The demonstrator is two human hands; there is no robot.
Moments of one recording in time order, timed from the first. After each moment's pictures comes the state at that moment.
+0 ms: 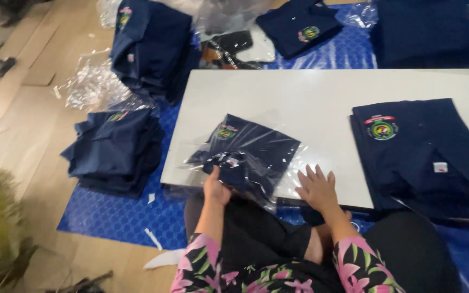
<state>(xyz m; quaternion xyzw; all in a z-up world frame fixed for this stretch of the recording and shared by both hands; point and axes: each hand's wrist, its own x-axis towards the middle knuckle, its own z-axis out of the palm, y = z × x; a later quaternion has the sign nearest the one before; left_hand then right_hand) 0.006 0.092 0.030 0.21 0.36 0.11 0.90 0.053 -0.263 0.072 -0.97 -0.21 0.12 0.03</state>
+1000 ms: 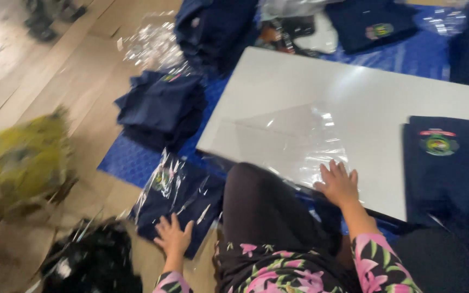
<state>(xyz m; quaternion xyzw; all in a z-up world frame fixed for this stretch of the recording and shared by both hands) -0.340 0.187 0.027 0.81 0.55 -0.14 0.11 0.058 -0.226 0.071 -0.95 -0.25 0.15 0.01</state>
